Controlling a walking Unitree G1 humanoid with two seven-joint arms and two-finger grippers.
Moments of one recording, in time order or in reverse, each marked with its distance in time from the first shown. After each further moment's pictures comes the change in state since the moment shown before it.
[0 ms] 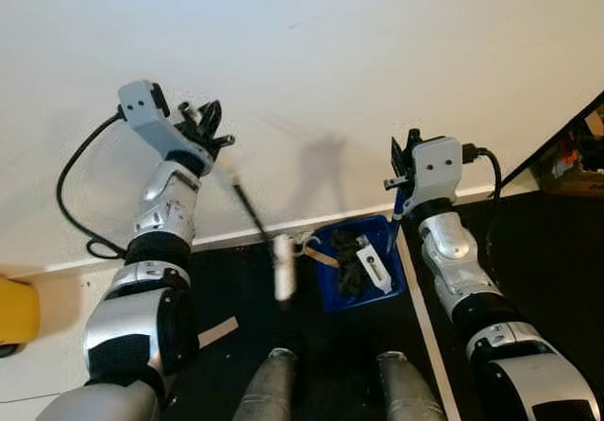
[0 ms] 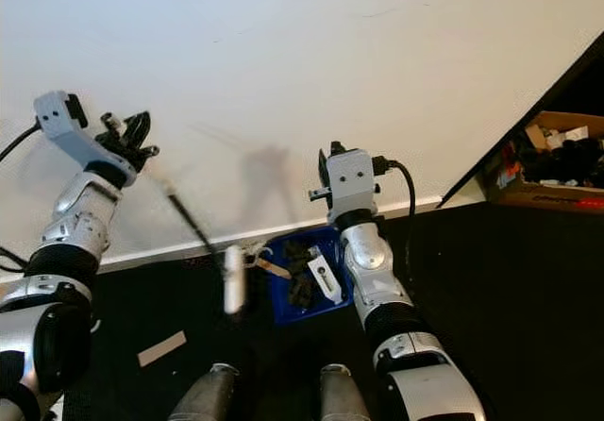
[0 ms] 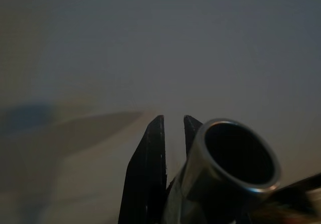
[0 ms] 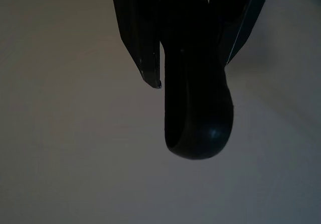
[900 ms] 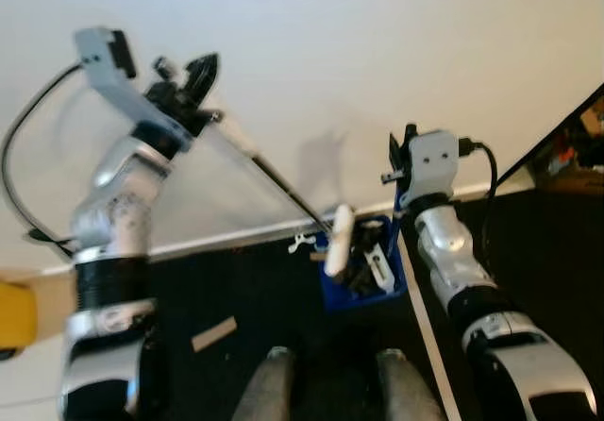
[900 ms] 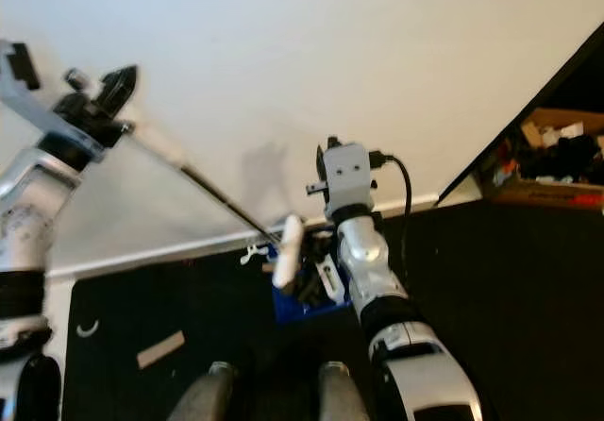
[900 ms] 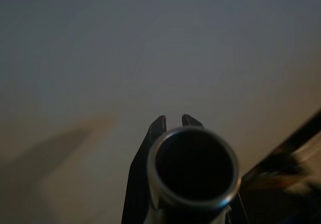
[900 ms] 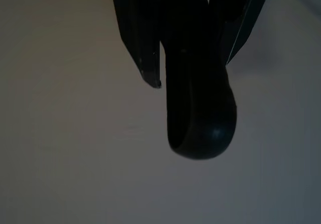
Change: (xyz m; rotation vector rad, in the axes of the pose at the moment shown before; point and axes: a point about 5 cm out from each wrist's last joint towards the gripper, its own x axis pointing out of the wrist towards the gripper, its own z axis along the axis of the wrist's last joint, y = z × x) left arm -0.050 0.001 0.079 0.294 0.064 -0.086; right arm 0.004 0.006 0.000 0.016 0.012 0.005
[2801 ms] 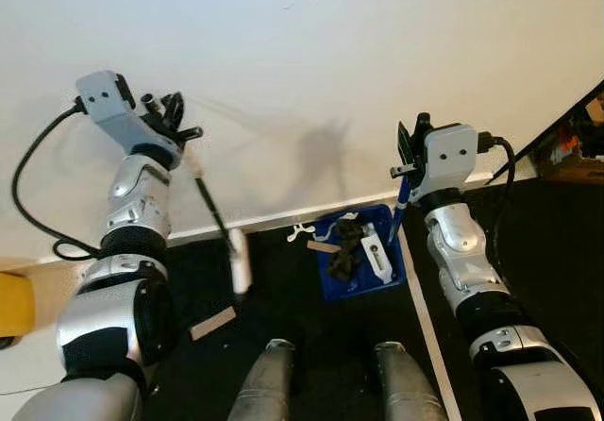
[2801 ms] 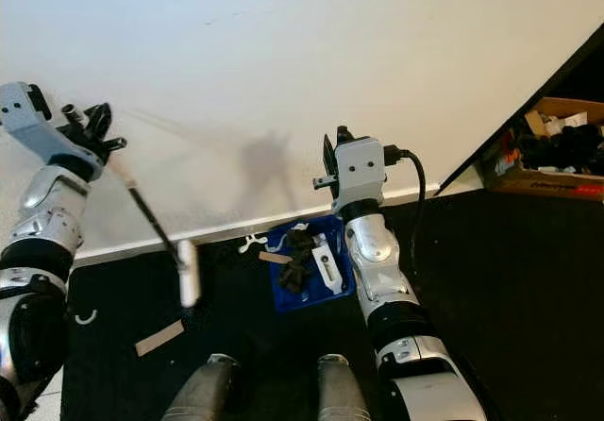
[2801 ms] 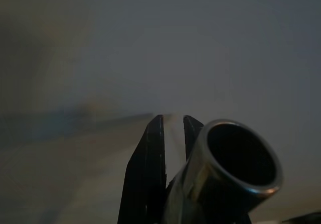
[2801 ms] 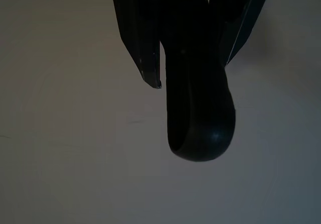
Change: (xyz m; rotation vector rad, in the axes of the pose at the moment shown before) left arm 0.039 0.025 -0.058 -0.160 -0.057 0.268; right arm -0.003 -0.014 0.016 0.002 -0.078 -0.019
